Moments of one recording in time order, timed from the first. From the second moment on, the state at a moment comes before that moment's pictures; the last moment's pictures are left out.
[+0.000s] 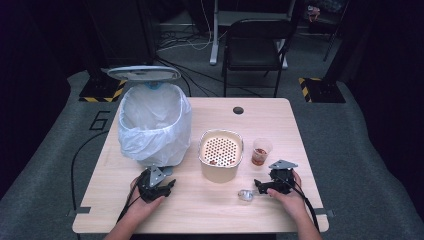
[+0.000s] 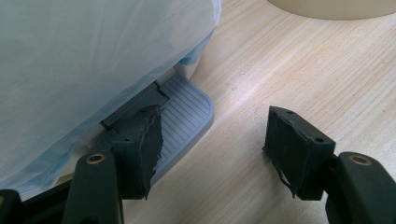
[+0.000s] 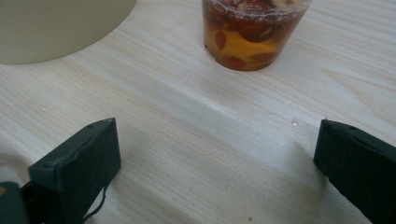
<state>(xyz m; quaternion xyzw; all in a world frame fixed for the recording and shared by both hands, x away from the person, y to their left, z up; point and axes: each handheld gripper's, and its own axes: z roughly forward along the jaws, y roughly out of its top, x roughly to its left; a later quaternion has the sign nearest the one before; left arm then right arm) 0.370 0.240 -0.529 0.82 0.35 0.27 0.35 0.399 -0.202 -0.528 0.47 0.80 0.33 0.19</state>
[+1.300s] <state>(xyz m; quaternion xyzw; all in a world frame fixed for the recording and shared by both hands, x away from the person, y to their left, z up) 0.370 0.241 -0.529 0.83 0.35 0.27 0.35 0.349 -0.181 -0.474 0.36 0.83 0.39 0.17</state>
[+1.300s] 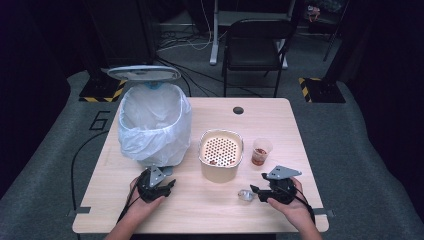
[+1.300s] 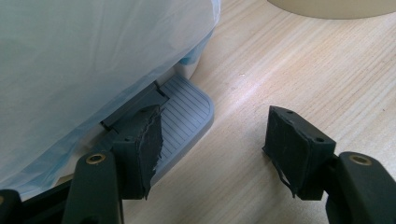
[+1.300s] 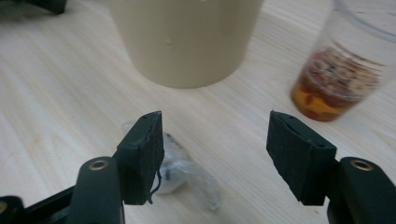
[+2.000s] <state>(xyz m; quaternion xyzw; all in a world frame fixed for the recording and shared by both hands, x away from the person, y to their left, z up) 0.370 0.241 -0.529 0.83 0.35 0.27 0.35 0.349 -0.159 -0.501 0.30 0.88 0.36 0.12</state>
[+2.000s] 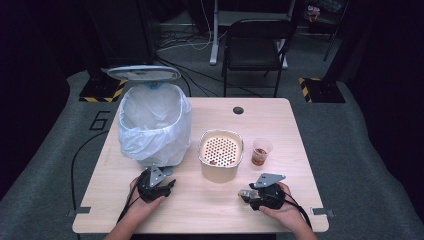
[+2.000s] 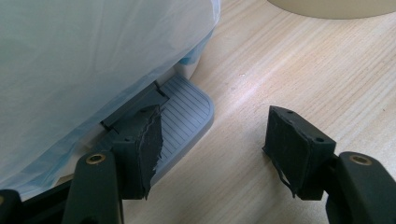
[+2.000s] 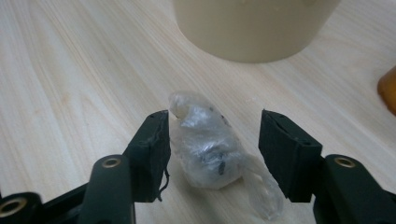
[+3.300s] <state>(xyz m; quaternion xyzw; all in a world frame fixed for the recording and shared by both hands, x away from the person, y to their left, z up) 0.370 0.241 -0.529 0.83 0.35 0.27 0.35 0.357 -0.171 -0.454 0.35 0.83 0.42 0.09</state>
